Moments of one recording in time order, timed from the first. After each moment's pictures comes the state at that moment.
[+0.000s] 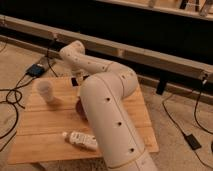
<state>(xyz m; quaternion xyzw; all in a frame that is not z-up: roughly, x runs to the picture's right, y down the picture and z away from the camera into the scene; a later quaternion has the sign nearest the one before) -0.164 -0.041 0.960 -0.27 -0.03 -0.11 0.96</state>
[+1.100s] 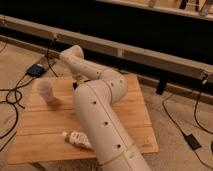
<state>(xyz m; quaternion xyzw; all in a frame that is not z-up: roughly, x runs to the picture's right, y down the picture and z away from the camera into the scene) -0.158 -0.023 0.987 -0.31 -0.02 -0.15 0.94</state>
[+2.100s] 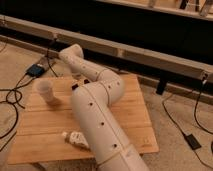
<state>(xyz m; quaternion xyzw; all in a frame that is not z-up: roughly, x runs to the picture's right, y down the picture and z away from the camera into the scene) -0.159 -0.027 0.987 -0.32 -0.02 -0.16 0.93</state>
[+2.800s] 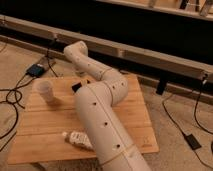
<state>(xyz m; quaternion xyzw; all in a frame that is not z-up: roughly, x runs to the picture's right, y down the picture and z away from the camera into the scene) -0.118 -0.050 0.971 -0.33 -0.03 -0.10 0.94</state>
